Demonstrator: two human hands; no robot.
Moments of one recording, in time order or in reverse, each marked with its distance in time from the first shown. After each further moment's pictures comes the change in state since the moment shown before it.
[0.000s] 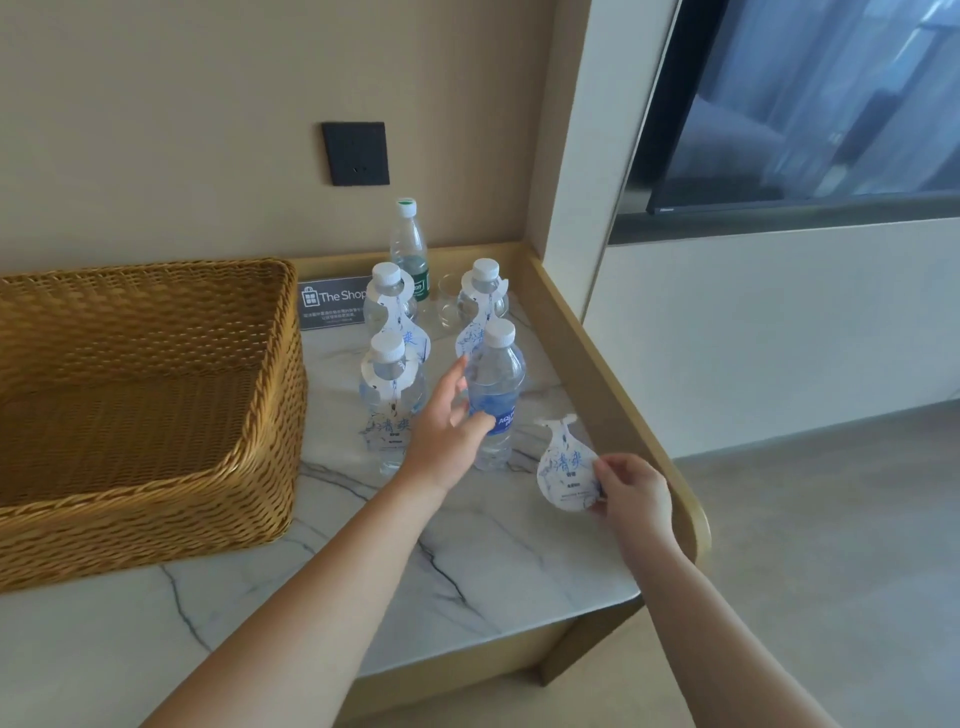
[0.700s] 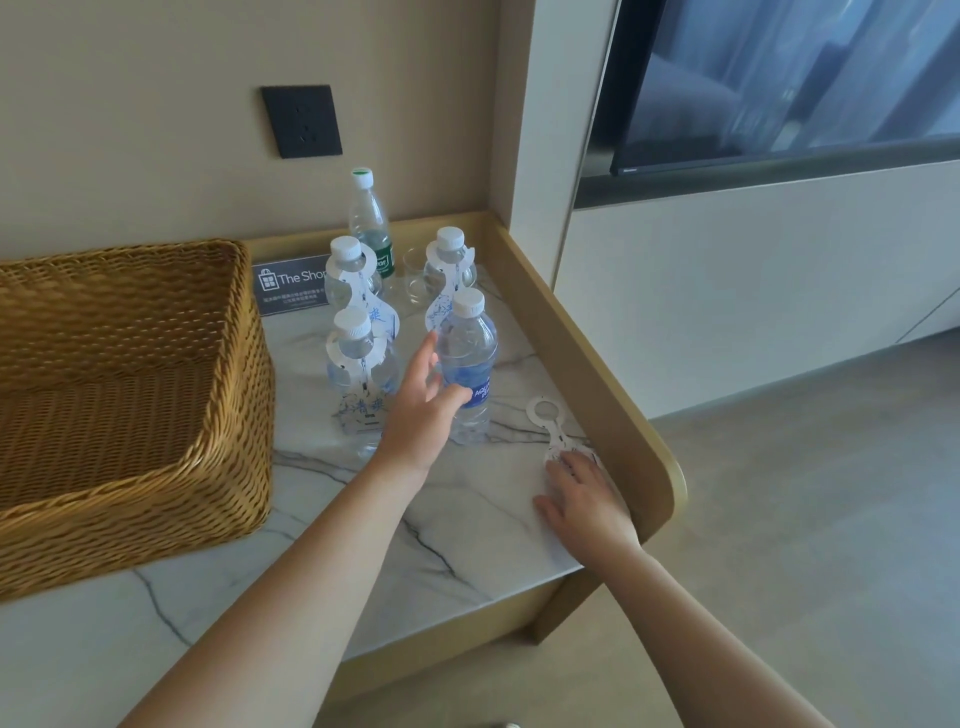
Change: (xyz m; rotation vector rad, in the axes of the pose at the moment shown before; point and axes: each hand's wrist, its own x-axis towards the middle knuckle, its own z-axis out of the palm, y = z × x) left_hand -0.004 0.002 0.001 -0.041 -0.055 0.025; right_hand -0.018 0.051 0.003 -1.009 -0.282 -0.451
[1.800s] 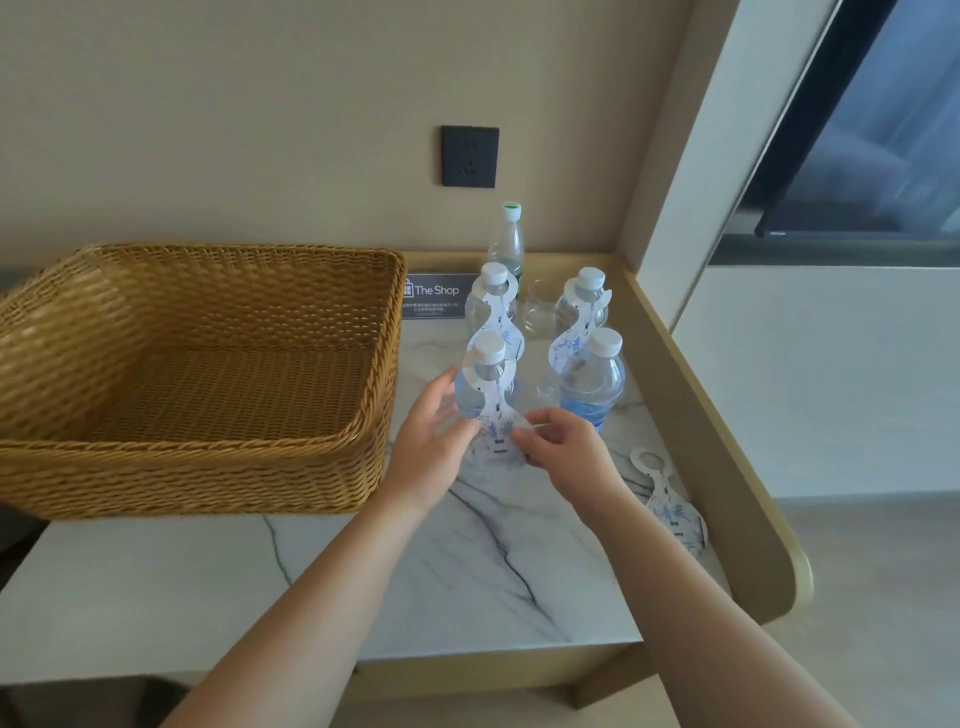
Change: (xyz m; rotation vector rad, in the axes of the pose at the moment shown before) left_hand -0.045 0.009 -0.089 0.073 0.217 0.067; right_hand 0.048 -0.164 -0.052 0.901 -0.140 -0.039
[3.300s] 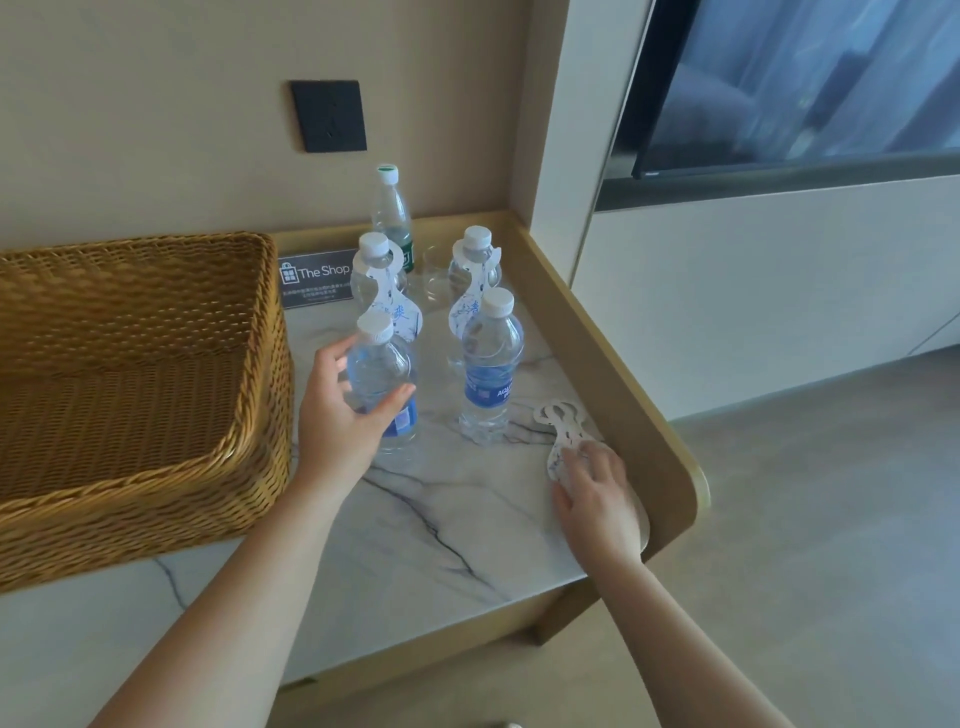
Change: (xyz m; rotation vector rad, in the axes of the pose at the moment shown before) left_hand 0.037 -0.029 0.010 0.288 0.169 0.294; right_hand -0.056 0.130 -0.064 -0.868 0.445 -0.030
